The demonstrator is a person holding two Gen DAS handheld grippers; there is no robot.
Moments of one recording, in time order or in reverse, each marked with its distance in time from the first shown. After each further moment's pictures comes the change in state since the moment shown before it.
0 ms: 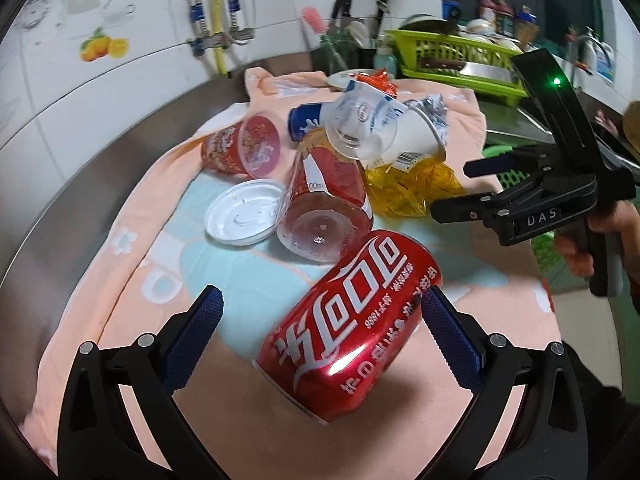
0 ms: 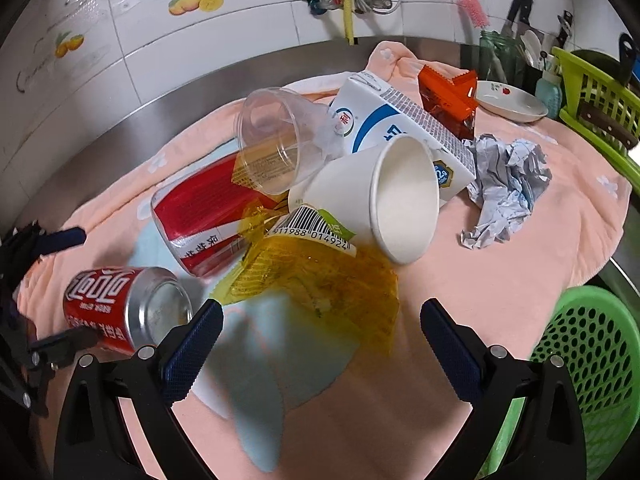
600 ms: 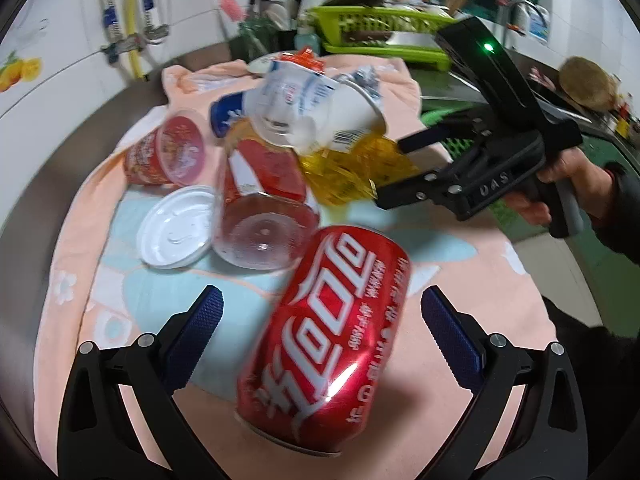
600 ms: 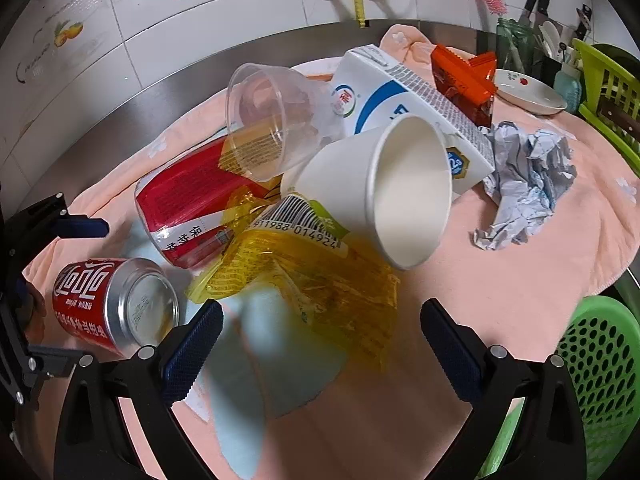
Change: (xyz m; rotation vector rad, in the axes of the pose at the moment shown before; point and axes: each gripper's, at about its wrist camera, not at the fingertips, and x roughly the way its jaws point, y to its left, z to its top) left arm 0.024 -0.004 0.008 0.175 0.065 -0.243; right arm 0.021 -0.011 0.005 -0.019 0.057 0.052
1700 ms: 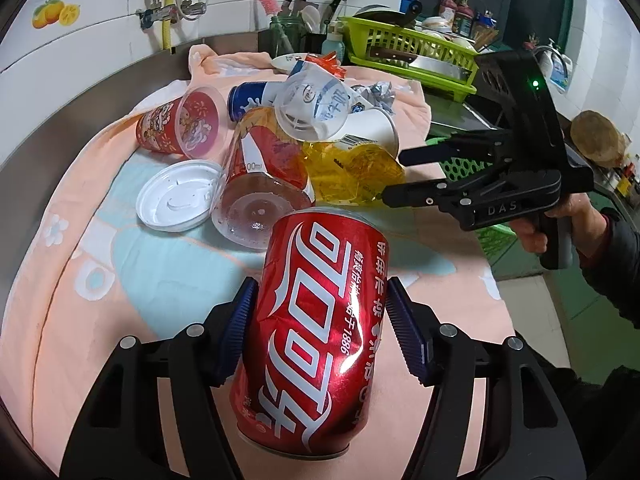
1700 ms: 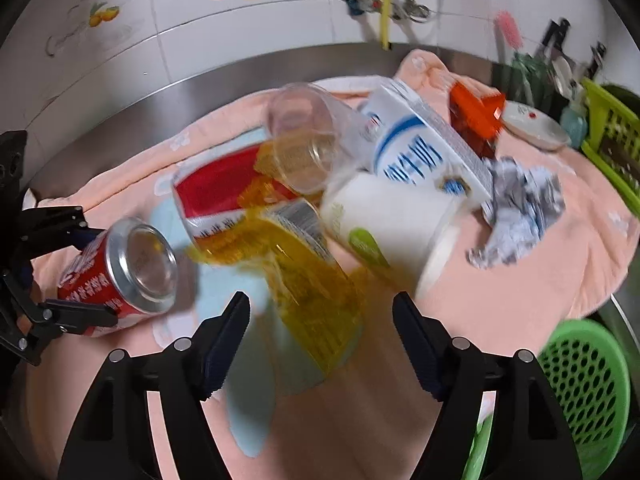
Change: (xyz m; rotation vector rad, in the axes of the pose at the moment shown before) left arm -0.011 0.004 -0.011 -0.199 -0.038 -0.030; right arm -0.024 0.017 -0.003 -0.121 -0.052 -0.003
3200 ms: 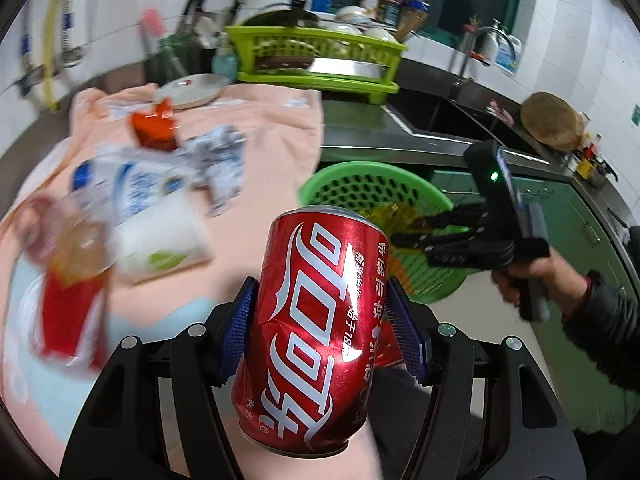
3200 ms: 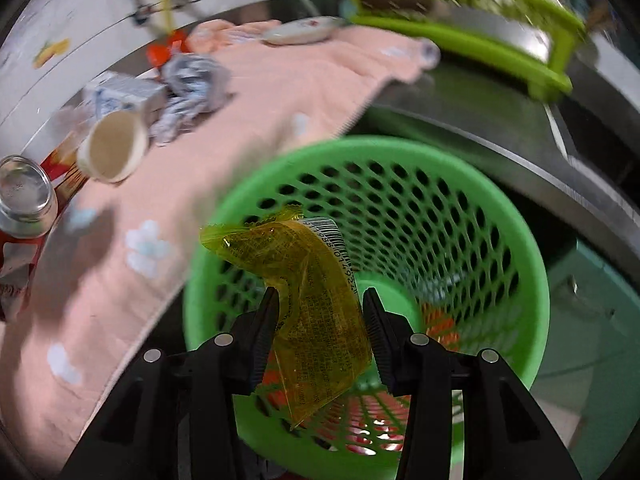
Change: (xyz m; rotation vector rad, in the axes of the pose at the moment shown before) left arm 0.069 -0.151 0.092 0.130 0.027 -0.192; right arm -0.089 -0.178 -0.153 0.454 0.096 -0.312
